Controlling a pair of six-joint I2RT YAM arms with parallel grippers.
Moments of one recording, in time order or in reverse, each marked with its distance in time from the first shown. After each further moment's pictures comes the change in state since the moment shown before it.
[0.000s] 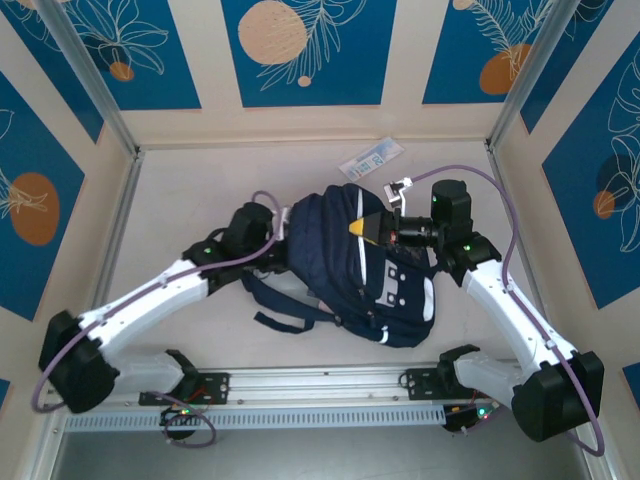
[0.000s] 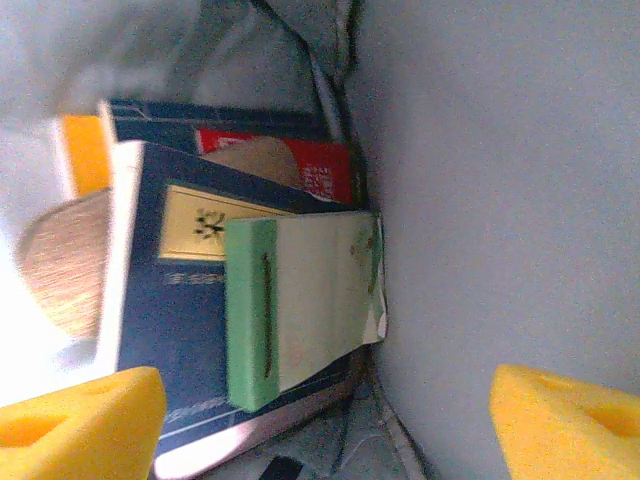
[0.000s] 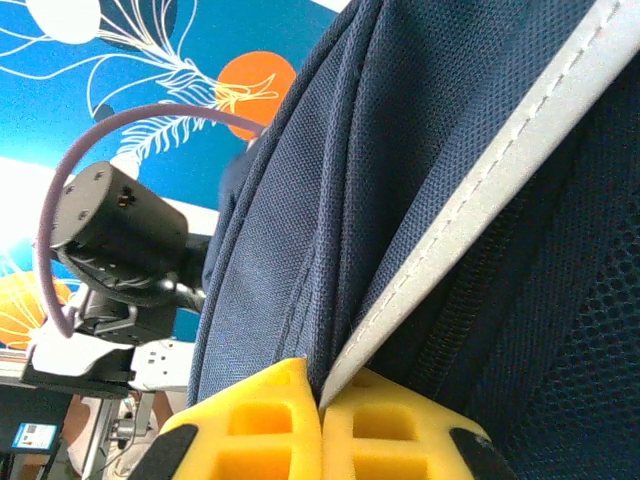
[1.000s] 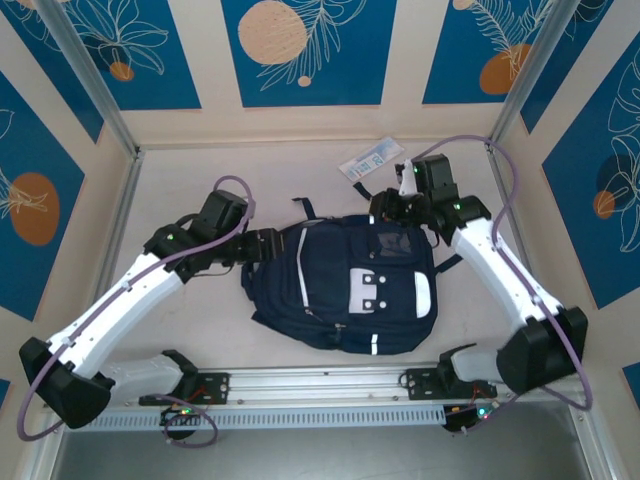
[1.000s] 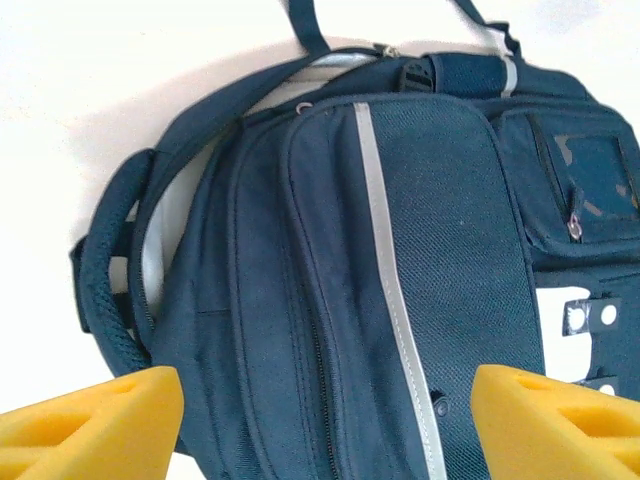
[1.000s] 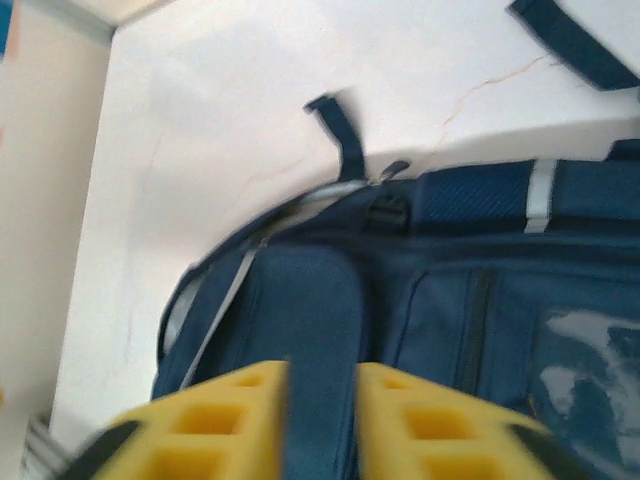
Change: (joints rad) left arm 0.098 -0.042 0.223 -0.545 -0.312 0.248; right arm 0.000 0.286 0.335 -0.453 0.655 -0.303
